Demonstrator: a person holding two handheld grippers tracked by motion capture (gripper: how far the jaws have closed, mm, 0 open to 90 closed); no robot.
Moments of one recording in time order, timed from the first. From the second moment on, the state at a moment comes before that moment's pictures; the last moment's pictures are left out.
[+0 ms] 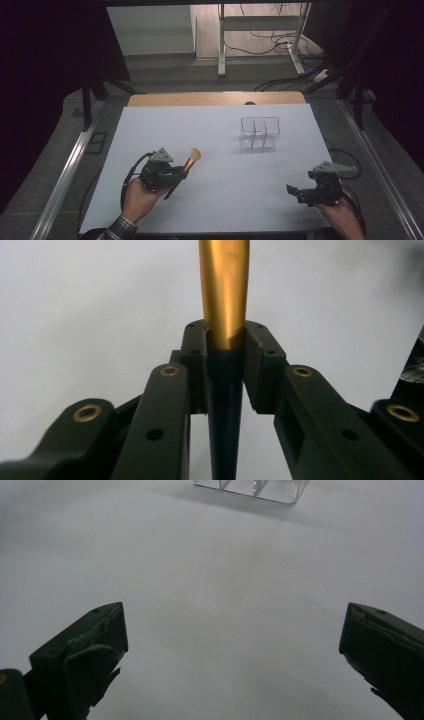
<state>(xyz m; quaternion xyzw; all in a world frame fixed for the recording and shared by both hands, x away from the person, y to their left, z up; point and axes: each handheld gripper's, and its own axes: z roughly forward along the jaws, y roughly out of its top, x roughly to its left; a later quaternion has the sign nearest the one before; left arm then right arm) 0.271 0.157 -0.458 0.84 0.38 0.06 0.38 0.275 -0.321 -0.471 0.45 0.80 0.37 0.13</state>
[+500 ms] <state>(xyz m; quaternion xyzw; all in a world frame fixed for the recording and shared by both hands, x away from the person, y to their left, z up) 0.261 0.152 -0.456 0.84 0.36 0.06 0.40 0.275 -0.302 -0.465 0.43 0.80 0.40 0.11</state>
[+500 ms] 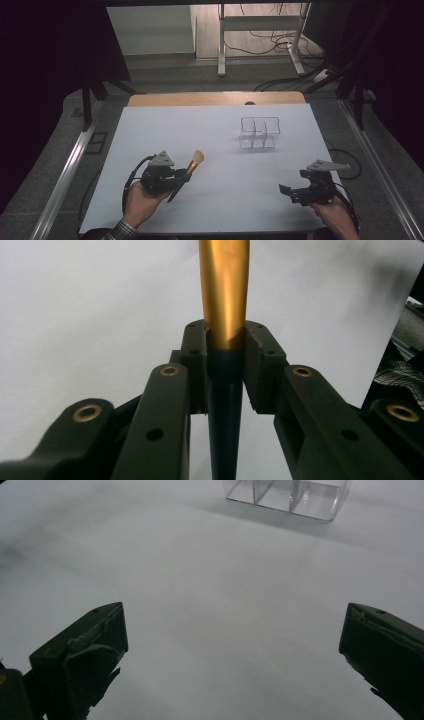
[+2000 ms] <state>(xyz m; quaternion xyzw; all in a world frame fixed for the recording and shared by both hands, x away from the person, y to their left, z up) 0.265 0.131 -0.460 0.83 0.34 0.05 0.45 0.296 -0.230 -0.457 0.39 0.79 0.48 0.04</state>
